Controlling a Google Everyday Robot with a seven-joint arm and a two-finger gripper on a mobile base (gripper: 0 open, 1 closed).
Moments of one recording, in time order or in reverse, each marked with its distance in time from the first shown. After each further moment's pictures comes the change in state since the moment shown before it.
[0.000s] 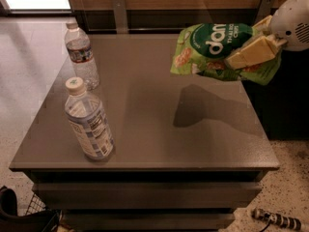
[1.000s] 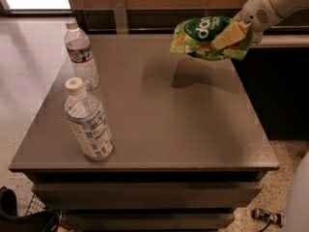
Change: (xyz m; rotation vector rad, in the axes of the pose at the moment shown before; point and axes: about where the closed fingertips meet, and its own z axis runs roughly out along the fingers) arm 0.000 -0.124 0.089 -0.035 0.047 0.056
